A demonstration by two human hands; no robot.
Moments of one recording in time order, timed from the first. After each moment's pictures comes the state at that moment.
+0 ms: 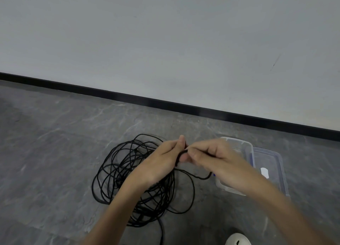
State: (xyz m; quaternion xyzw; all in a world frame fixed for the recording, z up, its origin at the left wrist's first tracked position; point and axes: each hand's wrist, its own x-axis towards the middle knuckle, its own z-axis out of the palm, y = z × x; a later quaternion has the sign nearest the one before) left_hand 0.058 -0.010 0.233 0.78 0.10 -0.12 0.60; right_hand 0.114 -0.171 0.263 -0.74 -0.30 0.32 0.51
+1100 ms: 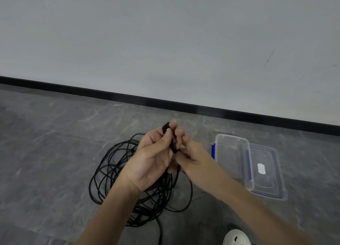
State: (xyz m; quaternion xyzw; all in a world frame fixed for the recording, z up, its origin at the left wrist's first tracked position) left_hand 0.061 -0.010 0.227 0.35 -0.01 -0.06 0.94; right_hand 0.103 -0.144 0.232 -0.70 -0.24 0.32 0.59
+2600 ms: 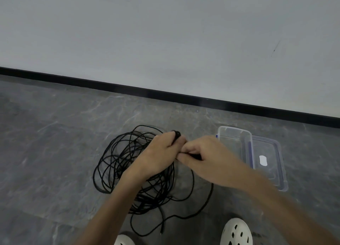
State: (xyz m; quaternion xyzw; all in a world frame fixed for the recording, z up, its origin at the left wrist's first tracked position) left_hand 0.065 -0.012 0.210 0.85 0.08 -0.08 0.51; right_hand 0.105 -0.162 0.248 -0.82 -0.37 0.25 0.36
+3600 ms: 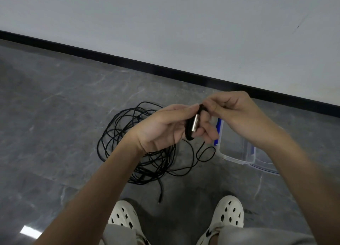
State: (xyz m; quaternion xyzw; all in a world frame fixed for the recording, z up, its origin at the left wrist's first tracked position) left_hand 0.051 -0.018 0.244 0.45 -0.08 -0.23 0.86; right_hand 0.139 -0.183 0.254 -0.73 -0.30 0.25 0.55
